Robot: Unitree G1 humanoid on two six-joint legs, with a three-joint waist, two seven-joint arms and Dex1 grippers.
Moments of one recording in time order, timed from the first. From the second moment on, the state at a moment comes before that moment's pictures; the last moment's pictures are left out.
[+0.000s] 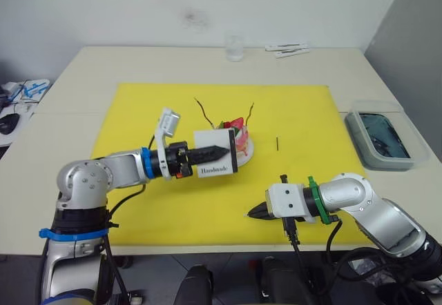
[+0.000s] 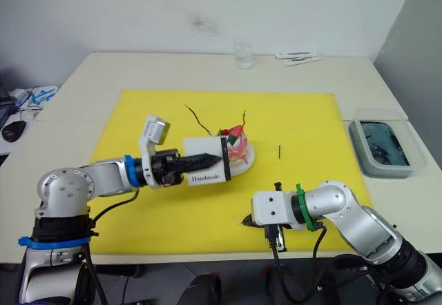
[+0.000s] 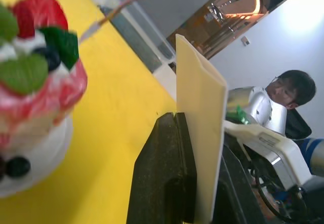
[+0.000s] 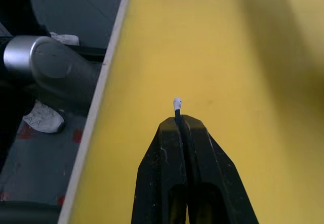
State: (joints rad) left arm -0.54 0.59 0.19 -0.08 -1.18 1.25 -0.70; right arm -0.39 -0.77 0.45 -0.57 0.16 0.49 1.07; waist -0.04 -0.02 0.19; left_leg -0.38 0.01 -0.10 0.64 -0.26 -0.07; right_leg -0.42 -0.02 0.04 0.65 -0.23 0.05
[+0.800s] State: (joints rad) left arm -0.41 0.64 0.16 -0.20 -1.14 1.24 -0.74; right arm -0.54 -0.70 0.29 -0.55 0.34 0.70 1.00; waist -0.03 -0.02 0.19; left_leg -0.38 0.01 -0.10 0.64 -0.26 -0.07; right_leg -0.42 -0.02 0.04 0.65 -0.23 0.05
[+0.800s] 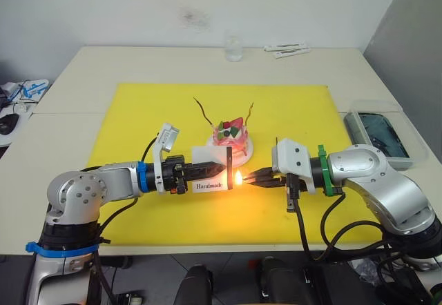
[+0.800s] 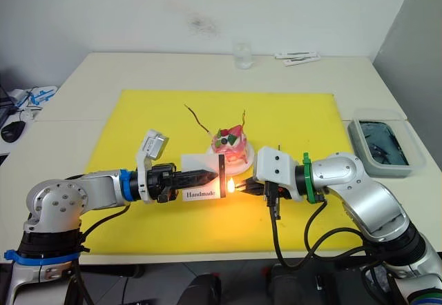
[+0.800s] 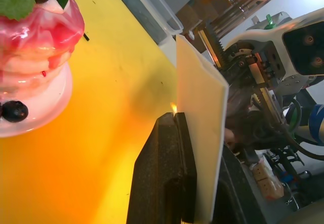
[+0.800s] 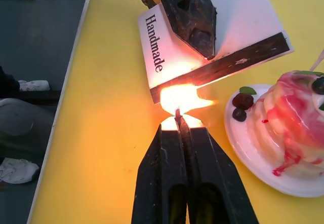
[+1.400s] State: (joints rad) left arm -0.20 0.72 0.19 -0.20 -1.02 1.15 -0.79; right arm -0.81 -0.38 0.29 -0.39 0.34 0.90 0.72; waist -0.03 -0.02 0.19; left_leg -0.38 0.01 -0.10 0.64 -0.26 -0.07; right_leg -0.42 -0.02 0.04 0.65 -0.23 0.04
